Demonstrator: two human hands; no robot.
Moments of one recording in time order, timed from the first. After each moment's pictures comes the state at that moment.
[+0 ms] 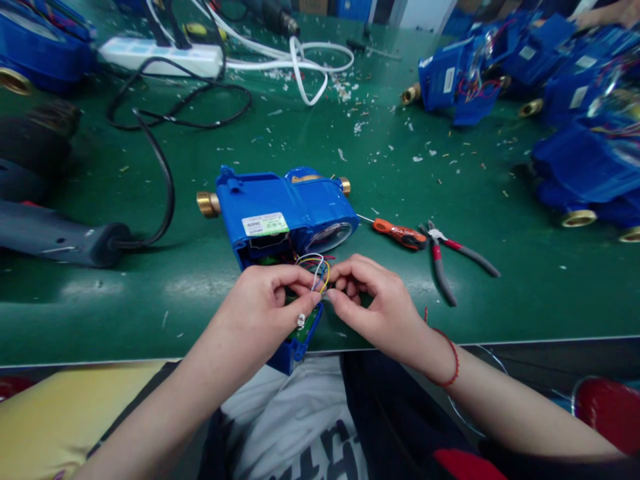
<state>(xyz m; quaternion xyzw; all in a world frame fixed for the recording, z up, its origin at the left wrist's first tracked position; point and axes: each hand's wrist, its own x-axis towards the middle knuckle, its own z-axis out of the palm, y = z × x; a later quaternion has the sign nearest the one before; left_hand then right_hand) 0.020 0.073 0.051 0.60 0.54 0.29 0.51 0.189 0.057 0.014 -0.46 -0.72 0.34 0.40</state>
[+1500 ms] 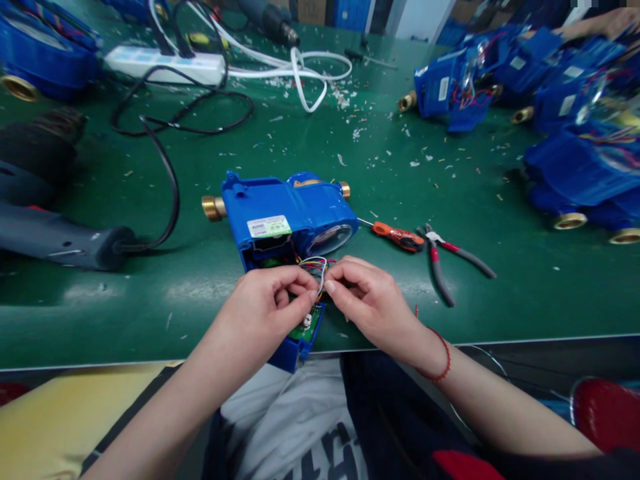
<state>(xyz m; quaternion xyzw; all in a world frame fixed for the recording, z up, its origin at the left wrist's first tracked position) 0.011 0.071 0.050 0.63 0.53 0.24 0.51 0.184 0.061 0.019 -0.44 -0.72 0.37 0.40</state>
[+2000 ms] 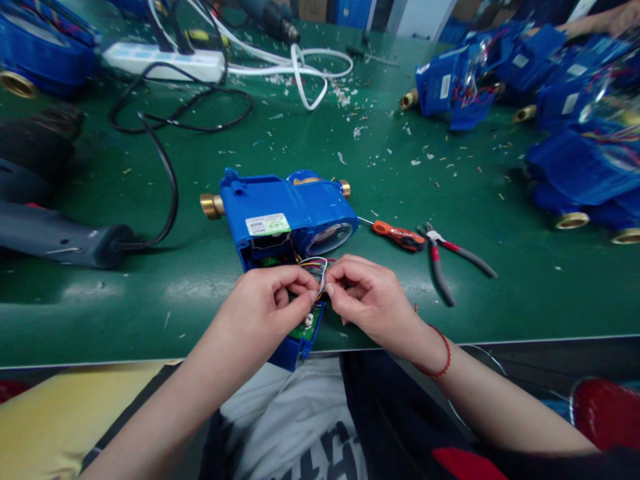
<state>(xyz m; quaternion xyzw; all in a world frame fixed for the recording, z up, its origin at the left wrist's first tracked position) 0.012 0.071 0.051 0.64 0.53 0.25 0.50 0.182 0.061 0.018 -0.45 -0.67 0.44 0.40</state>
